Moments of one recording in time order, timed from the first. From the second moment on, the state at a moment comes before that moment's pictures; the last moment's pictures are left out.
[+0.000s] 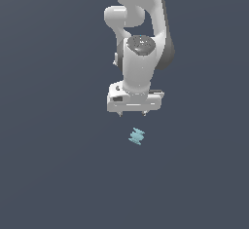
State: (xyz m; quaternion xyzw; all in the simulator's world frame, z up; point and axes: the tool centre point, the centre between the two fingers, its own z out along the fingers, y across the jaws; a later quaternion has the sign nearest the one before) arm 0.009 0.033 0.175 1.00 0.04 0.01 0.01
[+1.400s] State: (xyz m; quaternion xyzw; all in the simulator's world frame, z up) arm 0.021 0.064 0.156 1.00 -0.01 0.01 0.01
